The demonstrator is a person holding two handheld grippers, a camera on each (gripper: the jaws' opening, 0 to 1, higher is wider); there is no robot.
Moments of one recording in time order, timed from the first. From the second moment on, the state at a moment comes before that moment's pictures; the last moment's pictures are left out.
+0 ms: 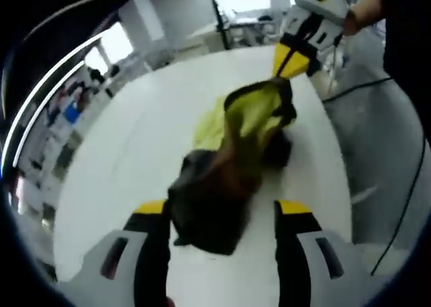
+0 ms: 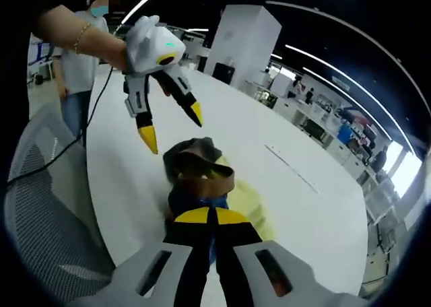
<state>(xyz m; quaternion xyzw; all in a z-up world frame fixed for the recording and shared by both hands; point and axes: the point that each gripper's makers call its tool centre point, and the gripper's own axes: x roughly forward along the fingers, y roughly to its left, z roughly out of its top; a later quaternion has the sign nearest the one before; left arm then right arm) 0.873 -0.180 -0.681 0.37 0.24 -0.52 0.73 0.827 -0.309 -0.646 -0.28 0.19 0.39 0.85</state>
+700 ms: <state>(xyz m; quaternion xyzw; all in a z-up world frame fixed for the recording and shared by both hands) 0.875 -0.214 -0.686 0.56 0.12 -0.61 0.55 0.819 -0.332 -0.644 -0.28 0.20 0.39 0.85</state>
